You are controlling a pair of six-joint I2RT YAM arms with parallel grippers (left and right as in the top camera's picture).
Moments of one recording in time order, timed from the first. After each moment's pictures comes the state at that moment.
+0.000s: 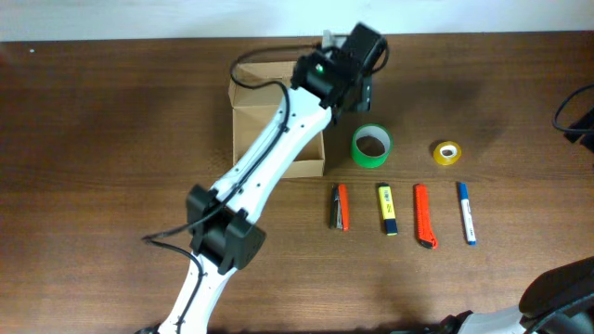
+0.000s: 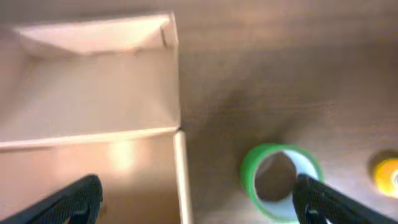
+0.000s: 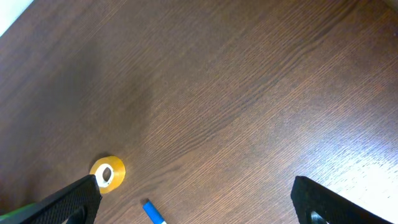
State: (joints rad) left arm -0.67 2.34 2.57 -1.28 -0.31 -0.53; right arm -0.72 1.69 1.65 -1.02 -0.16 0.08
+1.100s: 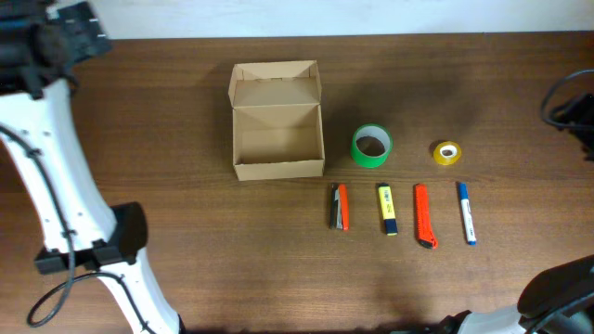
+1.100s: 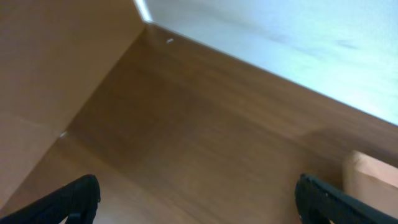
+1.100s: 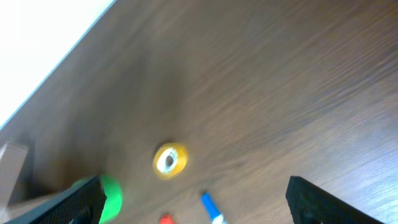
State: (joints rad) left arm 0.19 2.15 2.98 -1.64 -0.30 -0.20; right arm -0.66 1.69 1.67 -1.04 -0.38 0.11
